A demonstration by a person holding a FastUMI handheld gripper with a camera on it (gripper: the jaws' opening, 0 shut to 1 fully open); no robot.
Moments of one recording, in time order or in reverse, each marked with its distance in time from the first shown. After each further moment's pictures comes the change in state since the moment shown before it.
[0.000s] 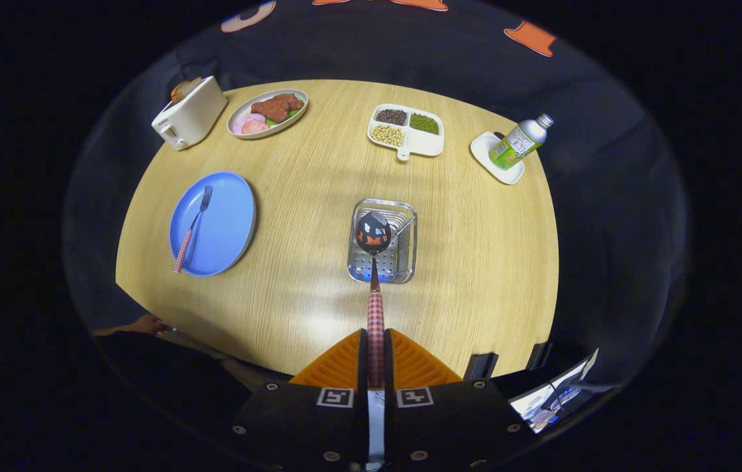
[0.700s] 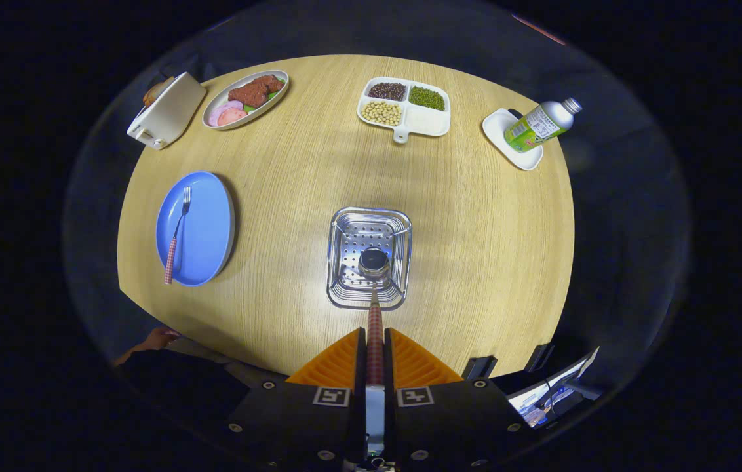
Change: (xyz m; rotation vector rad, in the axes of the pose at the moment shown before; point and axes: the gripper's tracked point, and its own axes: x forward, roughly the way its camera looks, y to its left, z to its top) arm 0.036 -0.012 0.033 0.033 0.150 0.045
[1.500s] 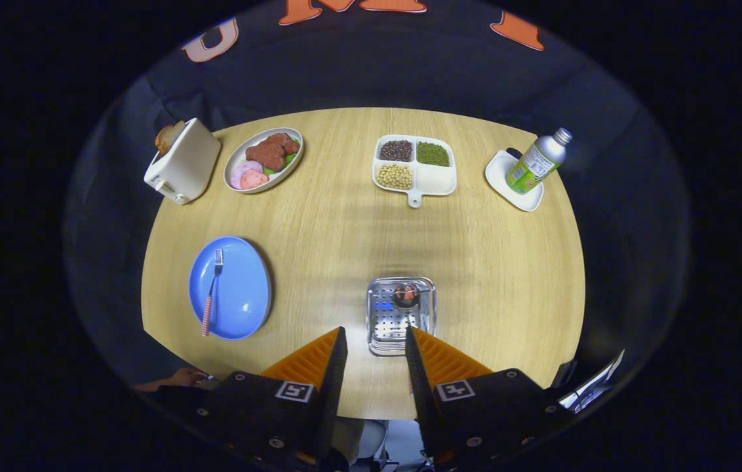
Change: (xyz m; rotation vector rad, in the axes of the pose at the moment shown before) arm -0.028 0.048 0.049 0.094 -0.276 0.098
